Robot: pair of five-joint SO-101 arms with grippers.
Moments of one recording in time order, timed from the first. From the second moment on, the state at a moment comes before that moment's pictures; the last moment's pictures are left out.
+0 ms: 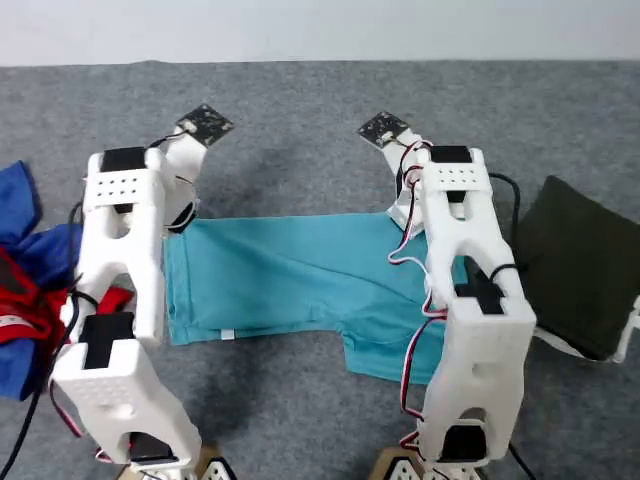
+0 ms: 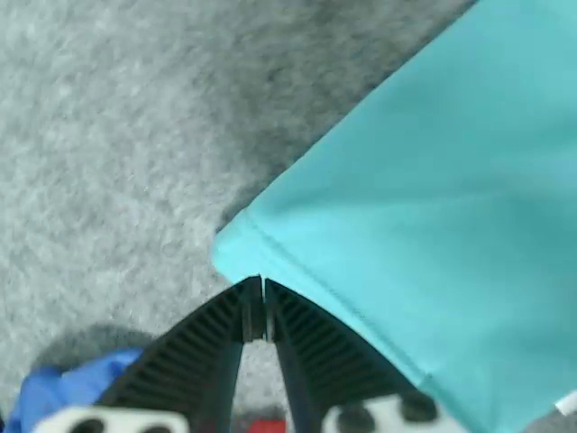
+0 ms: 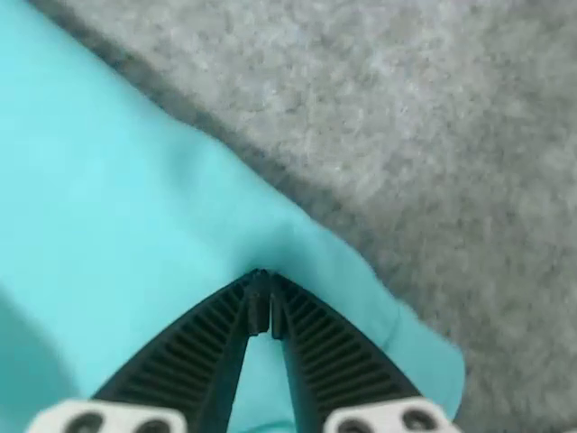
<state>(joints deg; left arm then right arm) -10.0 18.2 -3.9 77.2 -33.6 -3.5 35.8 -18.9 68.7 37.6</state>
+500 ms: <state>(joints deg) -11.6 18.2 -3.9 80.4 -34.4 -4.0 46.9 -49.4 85.5 37.6</state>
